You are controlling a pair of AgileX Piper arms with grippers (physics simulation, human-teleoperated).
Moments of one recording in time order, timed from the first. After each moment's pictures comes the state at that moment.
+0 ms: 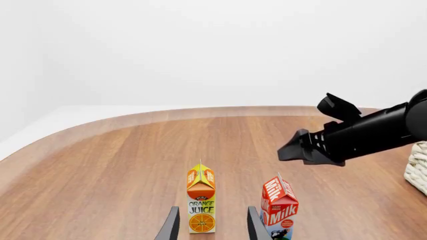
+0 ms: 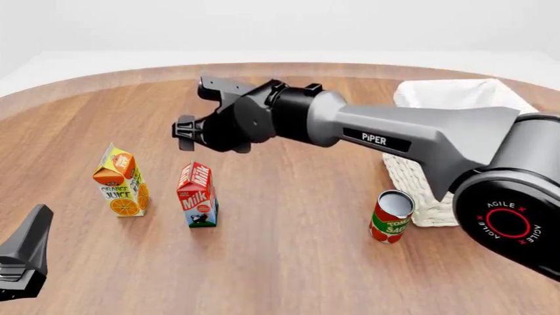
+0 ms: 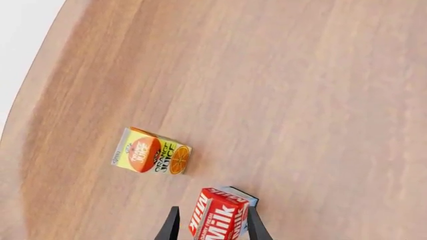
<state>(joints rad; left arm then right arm) 0.00 0.00 0.00 0.00 0.00 0.83 2.12 -1.74 0.41 0.56</state>
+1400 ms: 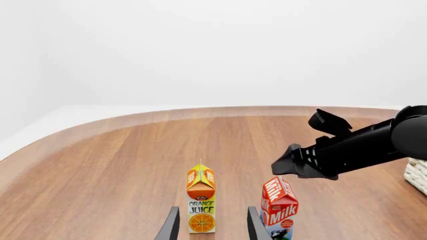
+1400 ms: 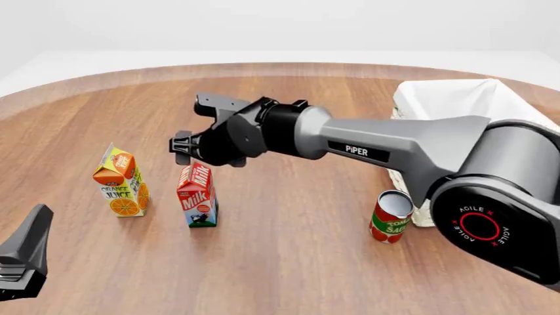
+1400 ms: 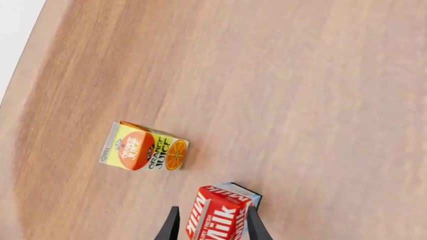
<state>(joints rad) 0.00 0.00 0.00 0.00 0.00 0.85 2.17 -1.74 0.39 0.59</state>
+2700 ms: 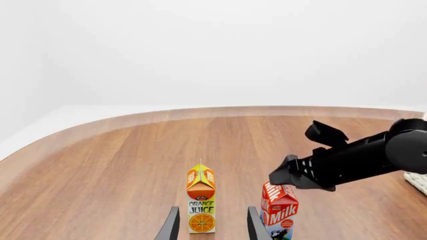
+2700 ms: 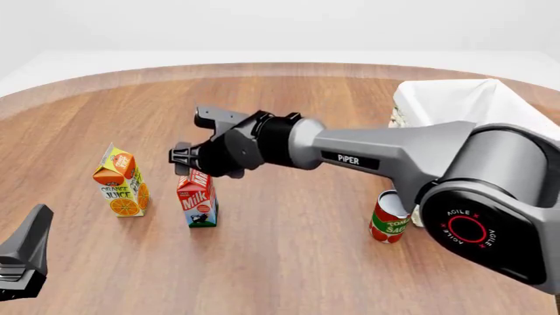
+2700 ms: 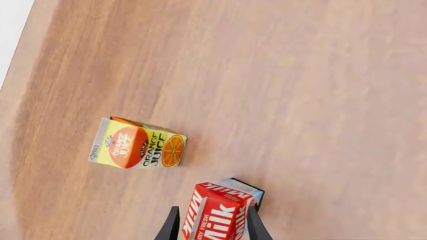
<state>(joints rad) 0.00 0.00 0.00 0.00 0.00 0.86 2.20 -1.71 0.36 0.63</state>
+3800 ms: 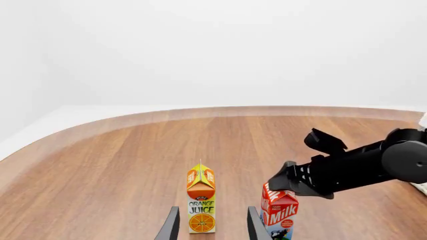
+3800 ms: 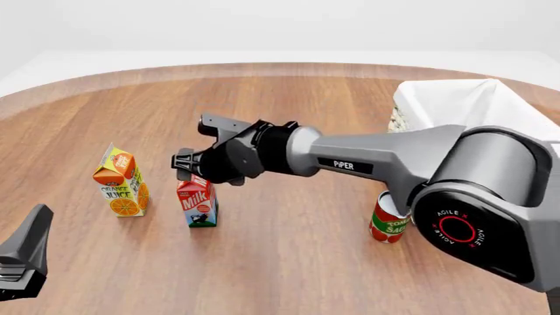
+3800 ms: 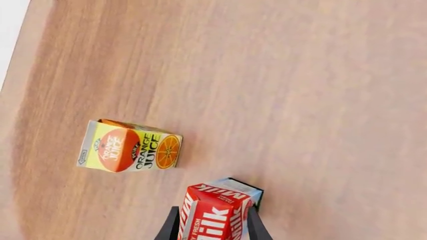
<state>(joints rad) 0.00 0.00 0.00 0.00 0.00 0.86 2.22 -1.68 0.31 0.68</state>
